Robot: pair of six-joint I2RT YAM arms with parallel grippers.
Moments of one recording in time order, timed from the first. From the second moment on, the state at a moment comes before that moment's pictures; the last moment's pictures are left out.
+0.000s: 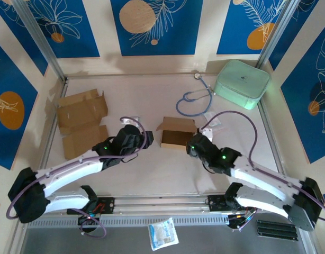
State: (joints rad) left arm -0.86 1.13 0.73 -0.20 -0.26 -0.75; right arm 0.88 0.90 0.65 -0.61 0.46 0.75
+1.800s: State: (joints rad) left arm -0.64 1.68 1.16 -0.42 0.27 -0.73; right arm 0.26 1.28 0.95 -0.76 -0.33 0.79
